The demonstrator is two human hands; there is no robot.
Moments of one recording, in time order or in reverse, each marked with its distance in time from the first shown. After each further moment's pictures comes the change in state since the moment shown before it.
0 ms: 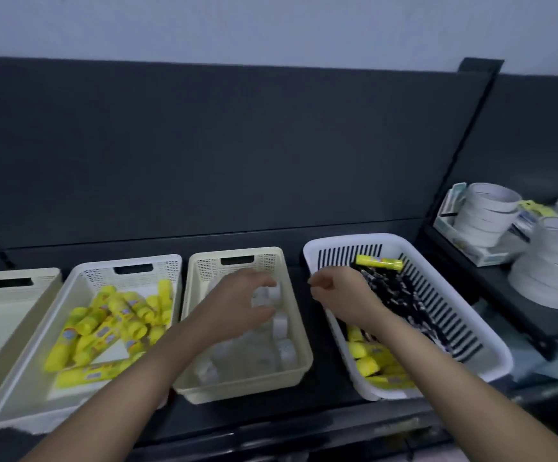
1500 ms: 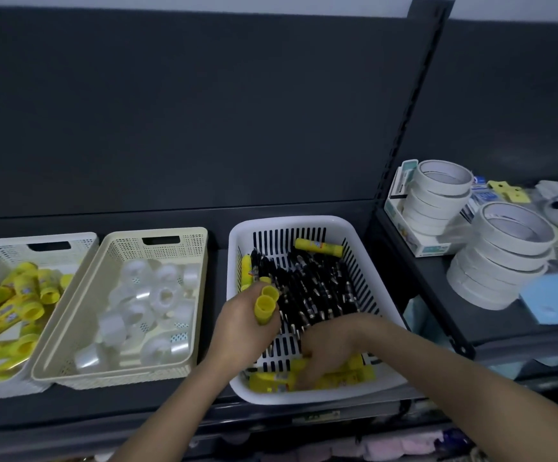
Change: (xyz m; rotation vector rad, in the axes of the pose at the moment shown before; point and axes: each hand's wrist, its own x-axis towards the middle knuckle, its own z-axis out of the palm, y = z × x) left_hand 0.040 0.123 0.155 -0.420 0.243 -0.237; right_hand -0.016 0.128 -0.055 -0.534 -1.183 -0.111
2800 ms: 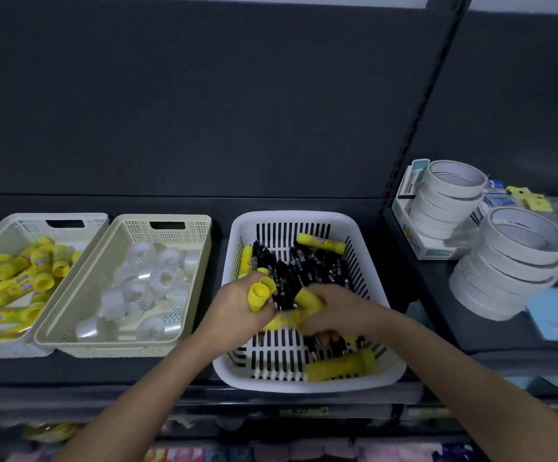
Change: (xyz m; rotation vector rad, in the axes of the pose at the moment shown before) left_hand 0.004 0.013 -0.001 0.125 -0.044 -0.023; right_hand -0.017 0.047 0.011 0.880 0.450 -0.277
